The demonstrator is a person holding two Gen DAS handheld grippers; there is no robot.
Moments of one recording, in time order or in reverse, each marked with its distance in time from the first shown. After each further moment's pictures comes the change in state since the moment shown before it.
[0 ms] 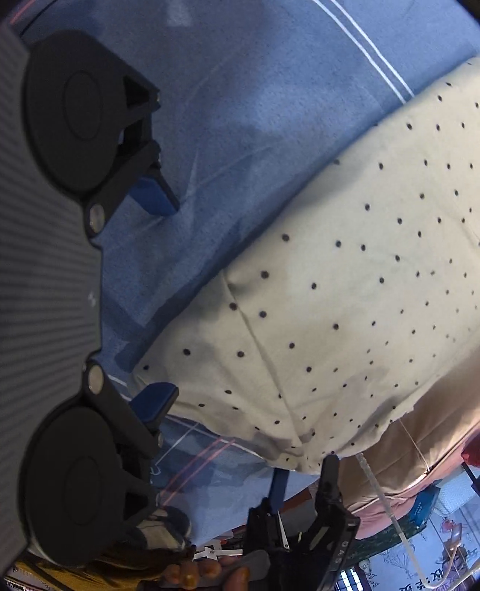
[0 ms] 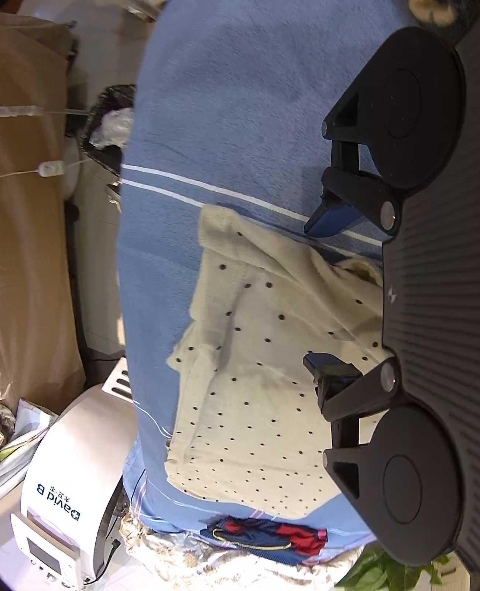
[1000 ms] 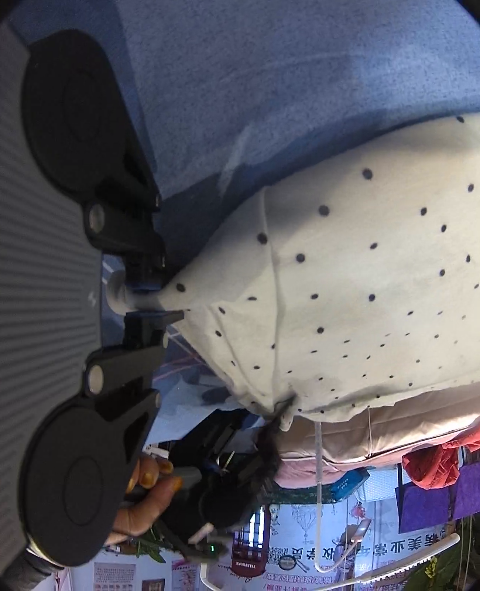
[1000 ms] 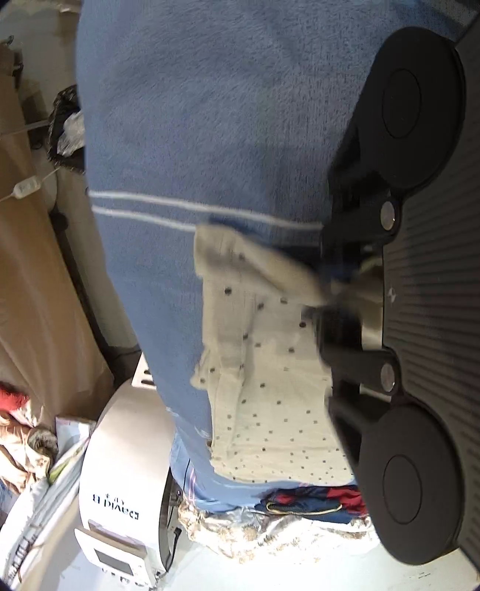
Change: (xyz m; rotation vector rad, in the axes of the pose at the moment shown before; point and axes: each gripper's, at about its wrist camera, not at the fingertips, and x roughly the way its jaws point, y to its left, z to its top) left arm 0.047 0.000 -0.002 -0.372 0.039 -0.358; right arm 0.017 -0.039 0.001 0.200 -0.040 0.142
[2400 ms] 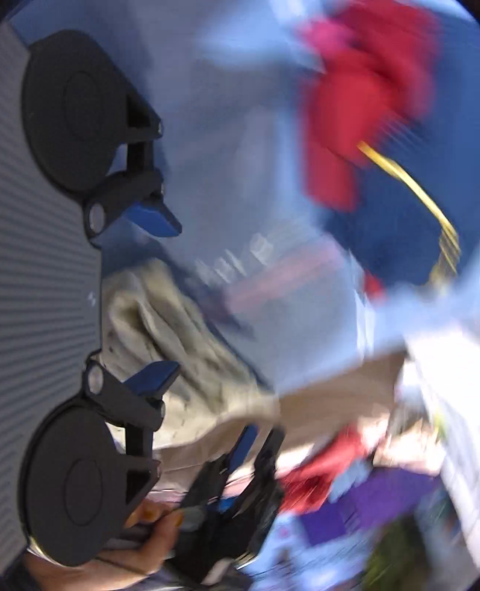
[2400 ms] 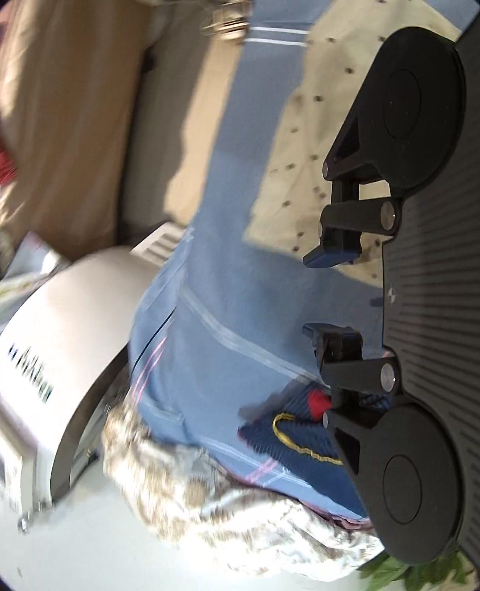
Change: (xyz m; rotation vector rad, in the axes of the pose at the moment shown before) left arm -0.259 0.078 0.324 0.206 -0.339 0.150; right arm 0.175 0.371 0.024 -0.448 -0.079 -0.002
